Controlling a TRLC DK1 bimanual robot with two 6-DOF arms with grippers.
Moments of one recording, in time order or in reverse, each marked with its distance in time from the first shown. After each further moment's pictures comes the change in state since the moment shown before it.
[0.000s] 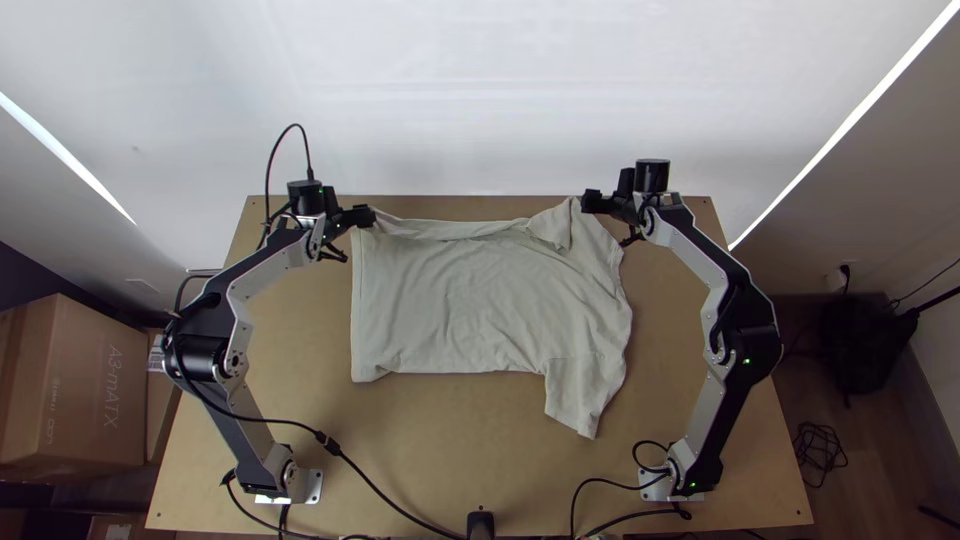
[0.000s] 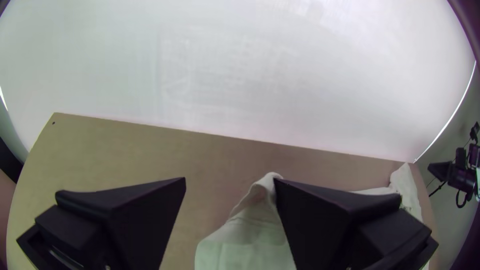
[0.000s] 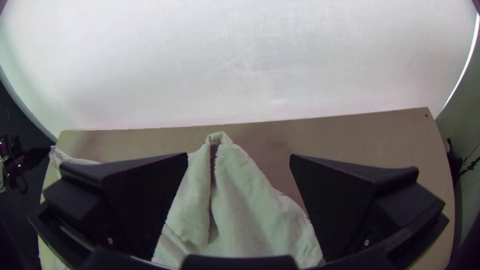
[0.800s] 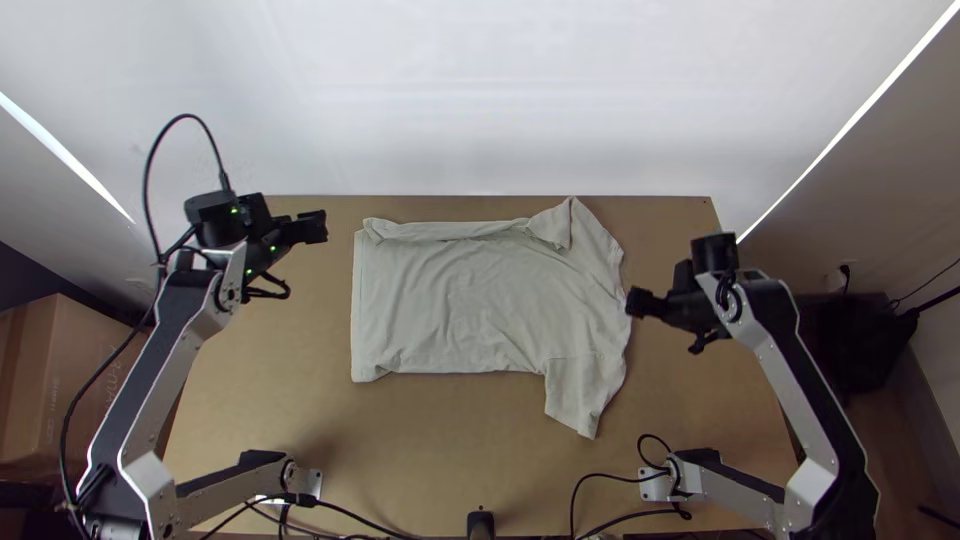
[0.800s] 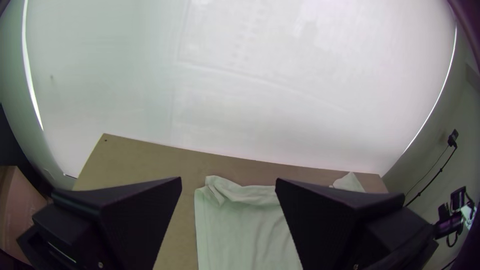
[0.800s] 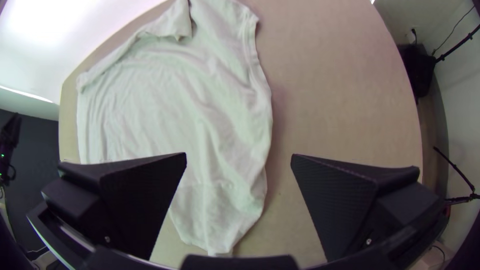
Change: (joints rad) left arm 0.020 -0.700 -0.200 -0.385 0.013 -0.025; right arm -0.013 -0.822 -0.525 -0.797 0.001 0.128
